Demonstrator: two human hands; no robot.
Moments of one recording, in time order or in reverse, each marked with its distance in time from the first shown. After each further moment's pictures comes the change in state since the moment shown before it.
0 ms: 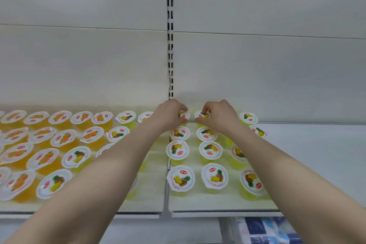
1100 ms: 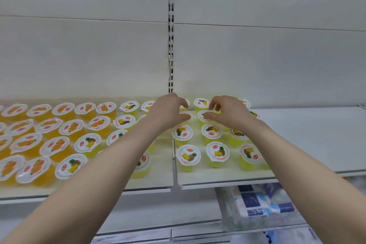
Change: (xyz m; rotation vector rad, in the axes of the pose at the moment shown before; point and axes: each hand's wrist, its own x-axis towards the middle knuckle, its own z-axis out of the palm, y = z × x) left_hand -0.060 0.011 -0.018 -0.050 0.080 0.083; right_hand -0.063 -0.006 -0.031 0.026 -0.013 0.004
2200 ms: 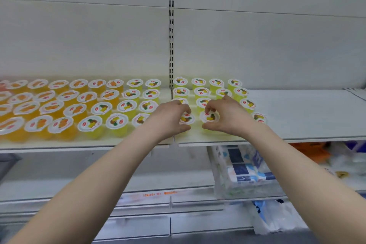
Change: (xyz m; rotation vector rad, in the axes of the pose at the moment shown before) left_hand -0.117 0.043 0.001 0.054 -0.077 0.108; right_hand -0.113 -0.021 -0.007 -0.084 -0.078 -0.165
